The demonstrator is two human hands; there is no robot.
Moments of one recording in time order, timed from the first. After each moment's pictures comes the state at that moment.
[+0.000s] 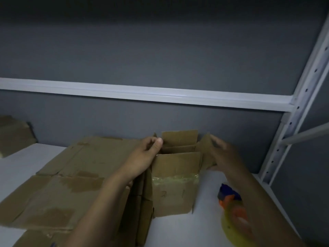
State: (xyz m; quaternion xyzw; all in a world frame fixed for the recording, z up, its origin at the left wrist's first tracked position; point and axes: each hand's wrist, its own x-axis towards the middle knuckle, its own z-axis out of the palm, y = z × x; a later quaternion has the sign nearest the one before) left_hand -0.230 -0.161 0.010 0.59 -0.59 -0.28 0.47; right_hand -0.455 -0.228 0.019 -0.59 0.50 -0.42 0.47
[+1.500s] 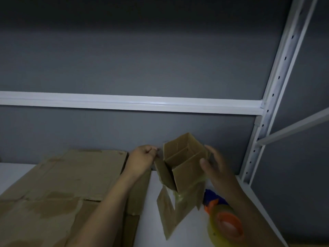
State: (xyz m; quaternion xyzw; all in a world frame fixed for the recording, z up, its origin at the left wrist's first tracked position) left_hand -0.259 -0.244 -0.013 0.62 -0.58 -0.23 0.47; right_hand -0.505 -0.244 -0.031 -0.70 0.44 -0.47 0.30
